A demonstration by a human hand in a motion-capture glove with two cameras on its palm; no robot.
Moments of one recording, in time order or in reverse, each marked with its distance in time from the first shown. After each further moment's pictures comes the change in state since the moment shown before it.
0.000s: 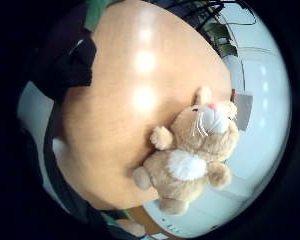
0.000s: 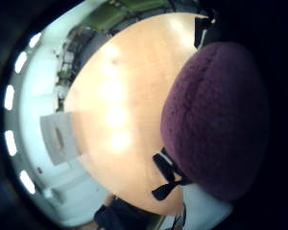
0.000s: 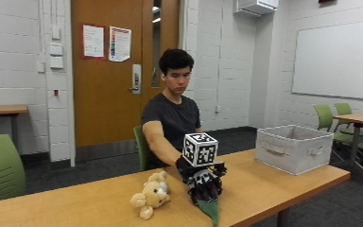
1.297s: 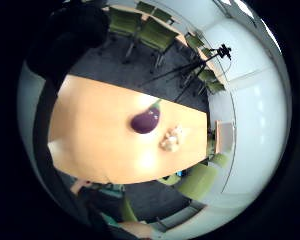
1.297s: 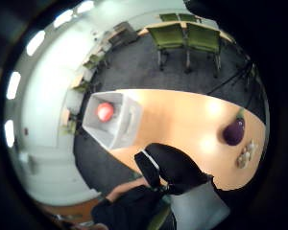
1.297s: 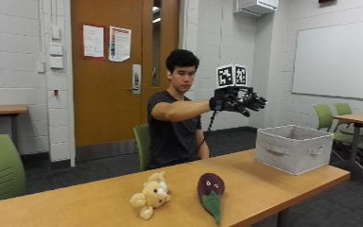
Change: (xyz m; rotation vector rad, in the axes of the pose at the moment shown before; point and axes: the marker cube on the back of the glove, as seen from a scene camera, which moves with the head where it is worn) arm -0.180 0.075 -0.242 0.321 0.018 -0.275
